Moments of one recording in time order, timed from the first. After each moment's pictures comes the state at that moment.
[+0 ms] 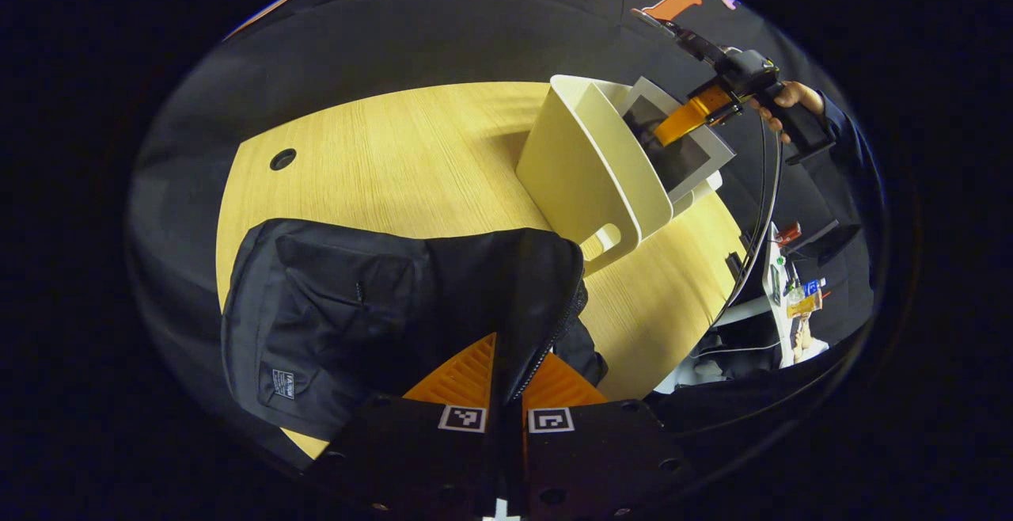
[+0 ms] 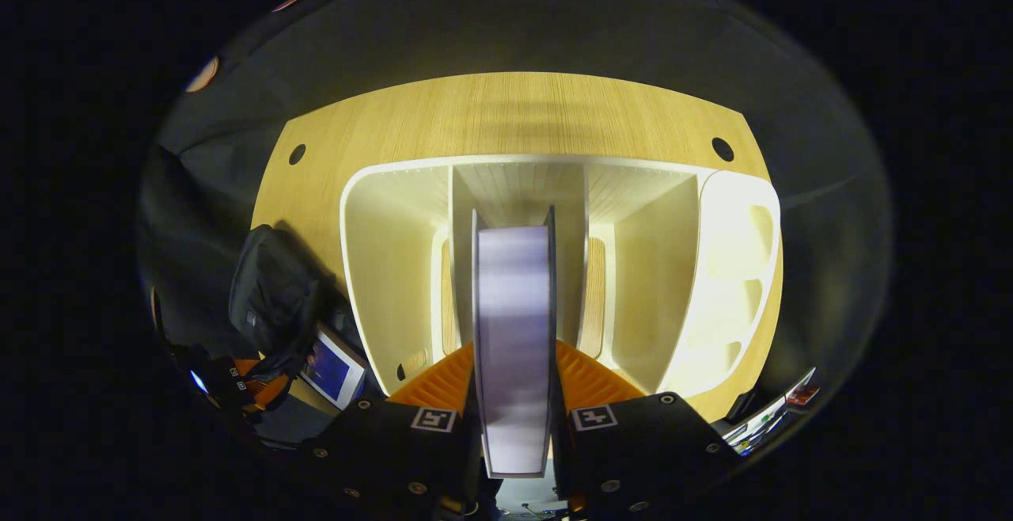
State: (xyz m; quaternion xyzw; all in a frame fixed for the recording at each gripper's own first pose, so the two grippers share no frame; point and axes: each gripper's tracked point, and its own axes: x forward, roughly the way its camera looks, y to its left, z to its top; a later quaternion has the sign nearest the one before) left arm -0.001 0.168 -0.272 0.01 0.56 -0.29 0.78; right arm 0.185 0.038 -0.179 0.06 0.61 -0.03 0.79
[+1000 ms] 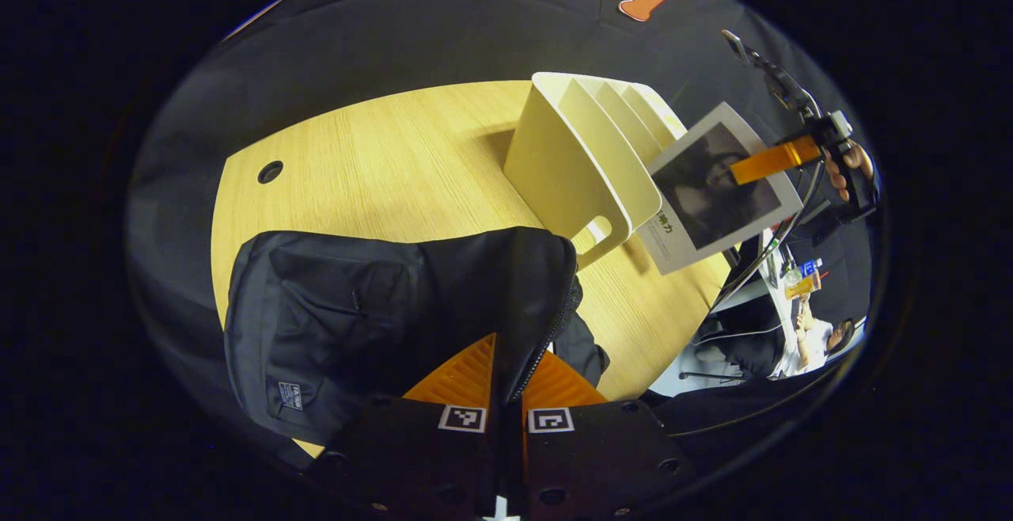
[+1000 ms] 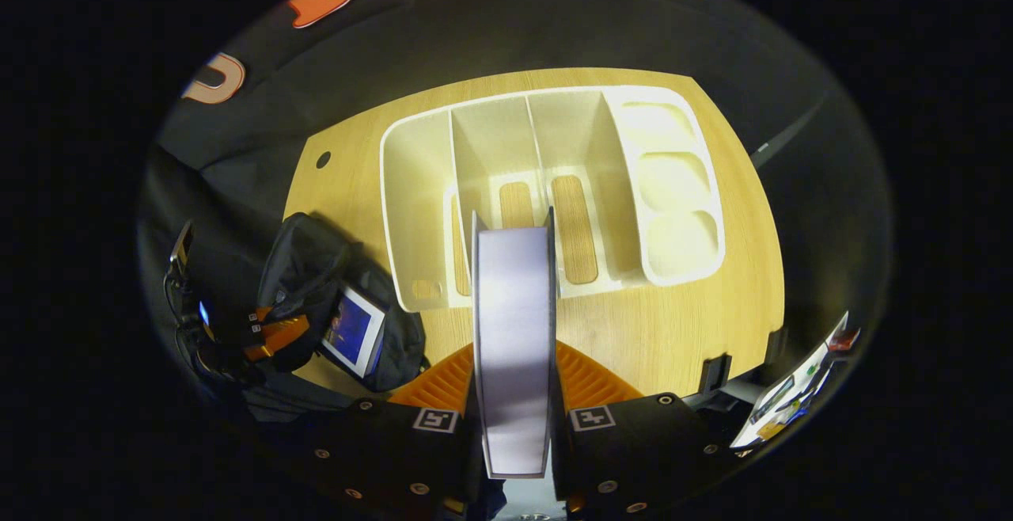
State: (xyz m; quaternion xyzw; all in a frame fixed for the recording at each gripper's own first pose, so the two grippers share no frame) left arm -0.004 0.169 -0.270 0.03 0.55 -0.31 0.77; right arm 0.046 0.049 -0.153 0.13 0.57 -0.04 0.81
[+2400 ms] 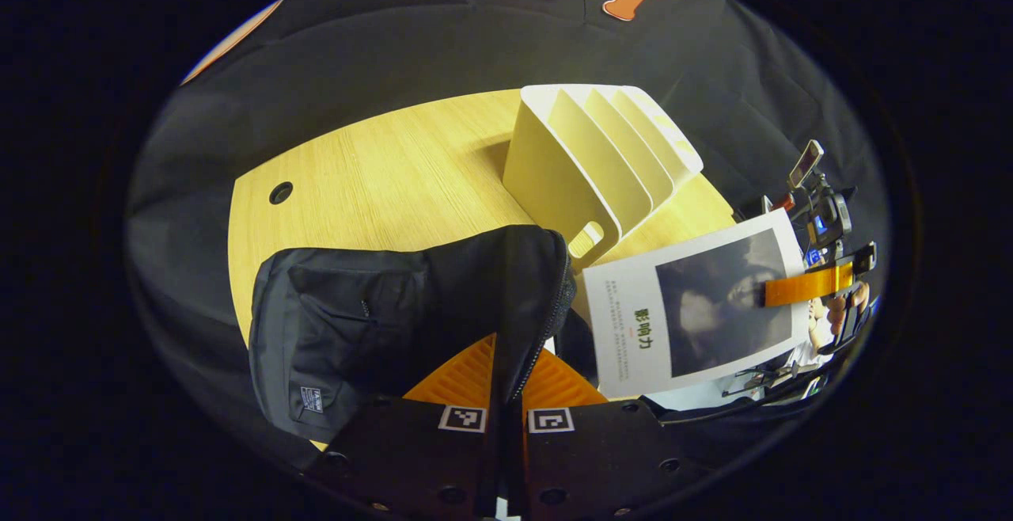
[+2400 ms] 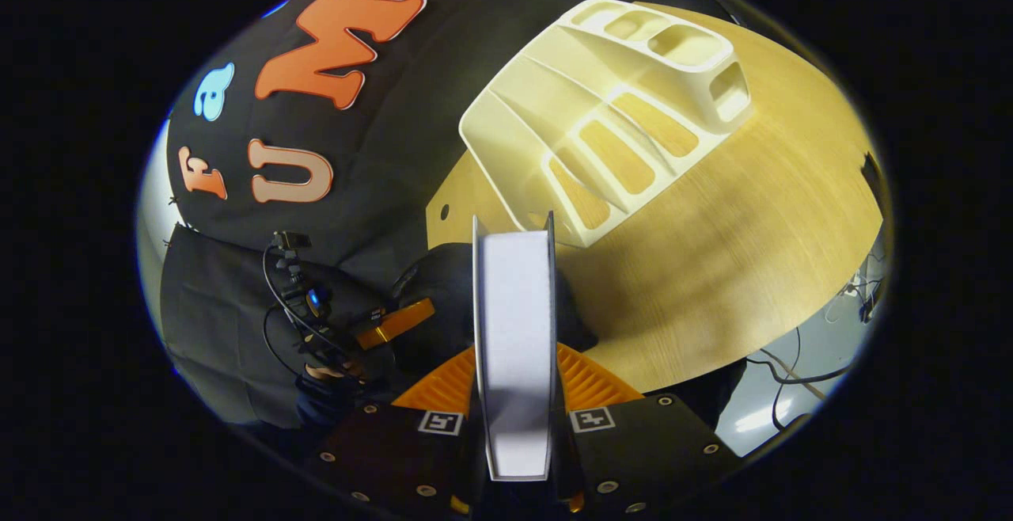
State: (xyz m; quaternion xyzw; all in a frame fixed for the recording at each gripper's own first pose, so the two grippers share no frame) left arm 0.000 0.174 -0.246 0.05 0.53 -0.31 0.79; right arm -0.031 0.188 -0.191 0.46 0.40 0.08 0.79
